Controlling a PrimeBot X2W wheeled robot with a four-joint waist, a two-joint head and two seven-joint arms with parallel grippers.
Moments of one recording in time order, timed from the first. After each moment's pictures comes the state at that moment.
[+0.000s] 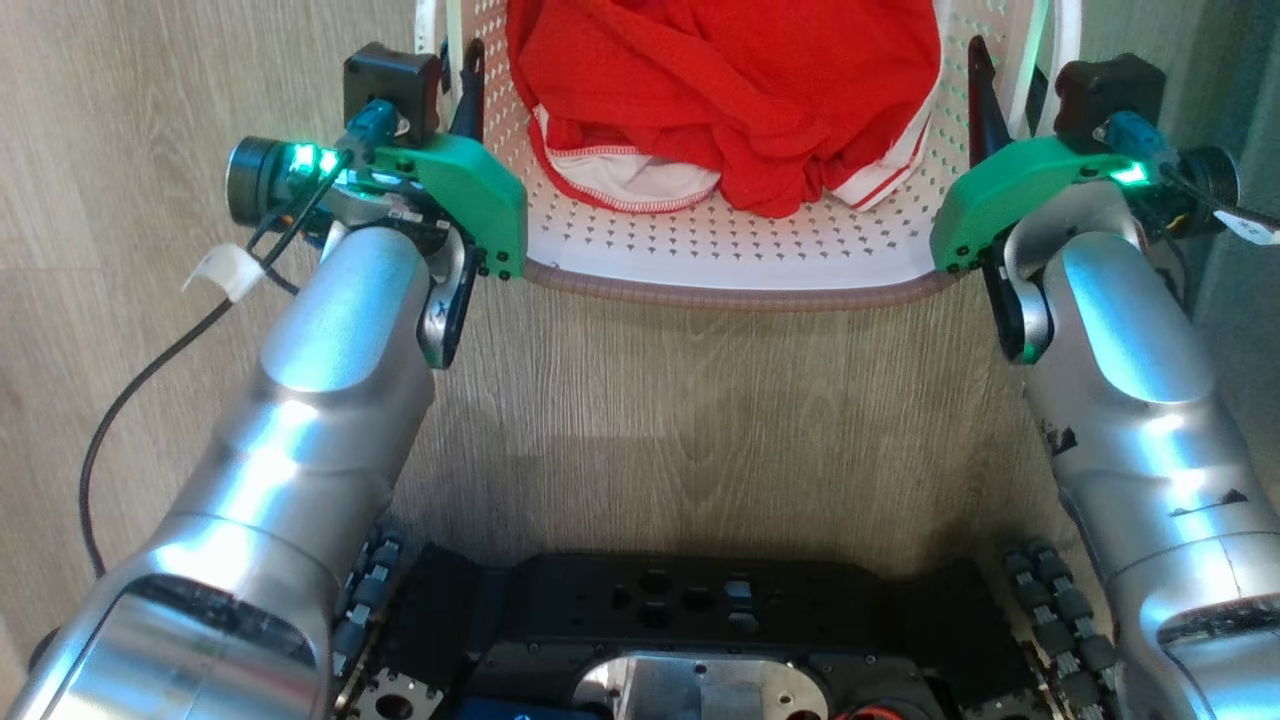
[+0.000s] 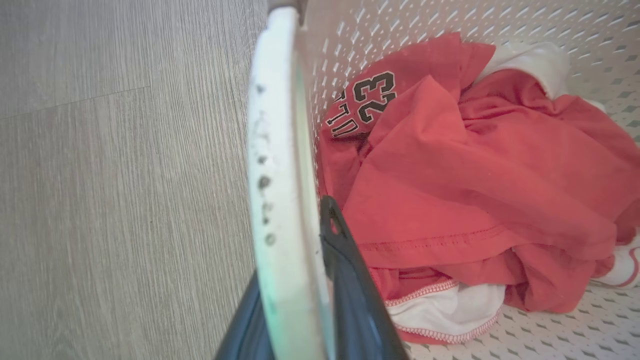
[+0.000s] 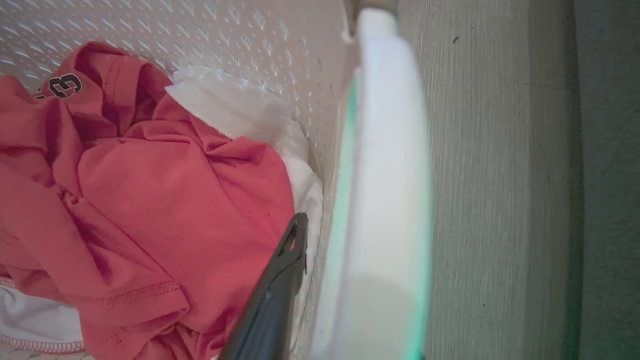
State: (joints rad) left arm -0.96 0.02 -0.57 0.95 -0.40 0.07 -0.26; right arm -0.86 -0.07 0.14 0.82 0.13 0.13 -0.25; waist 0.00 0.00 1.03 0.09
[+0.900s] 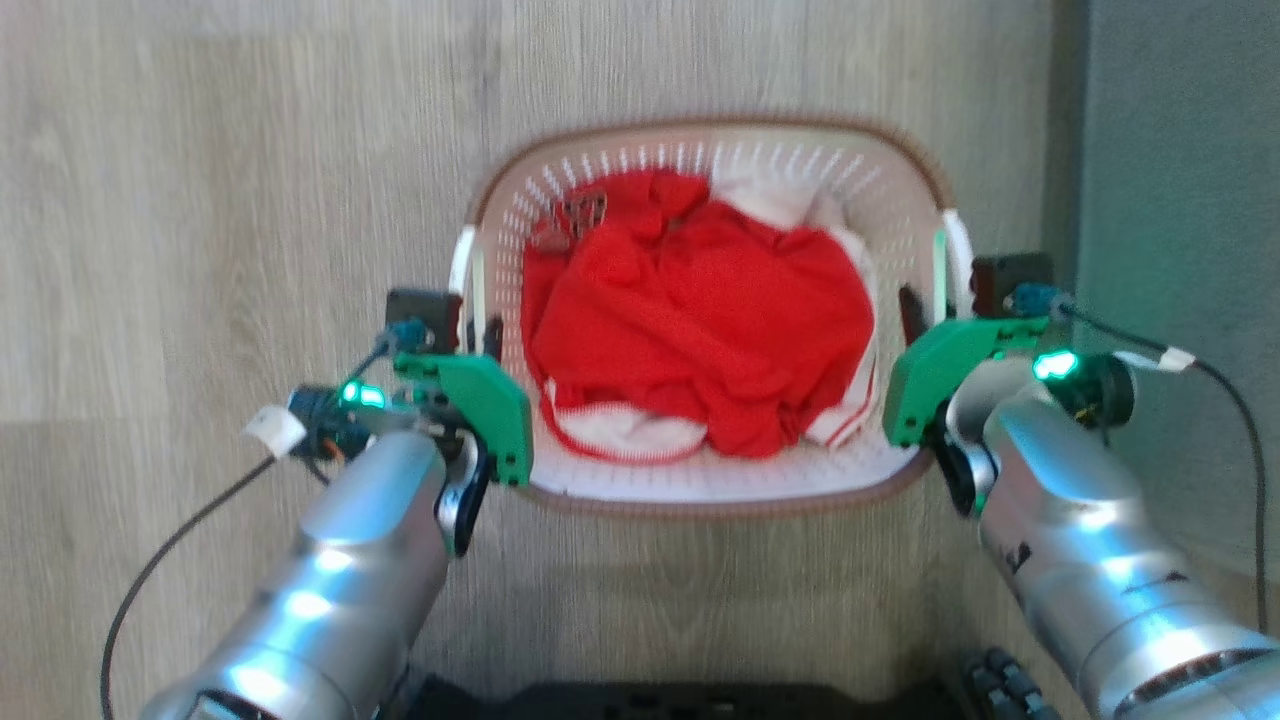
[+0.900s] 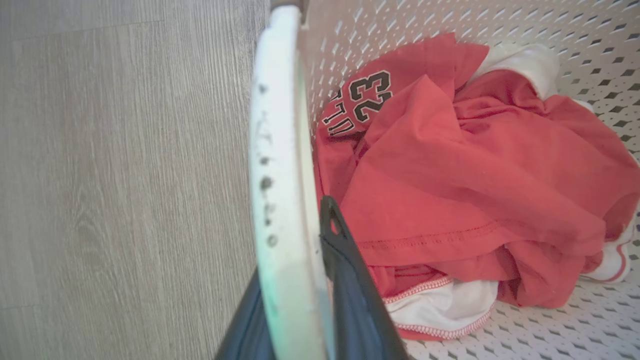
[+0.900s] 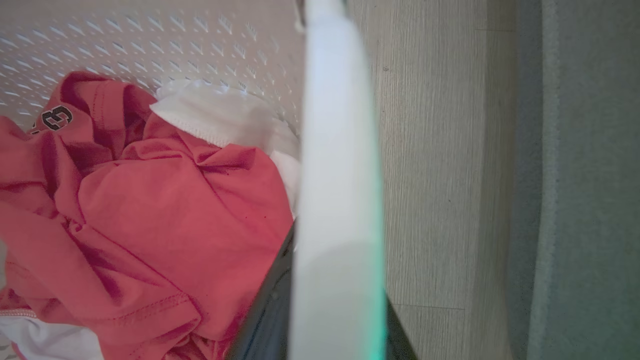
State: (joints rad) left arm -0.76 0.01 -0.75 1.10 -0.66 0.04 -0.23; right arm -0.78 -0.04 0.34 1.15 0.39 0.13 -0.24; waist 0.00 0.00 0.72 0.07
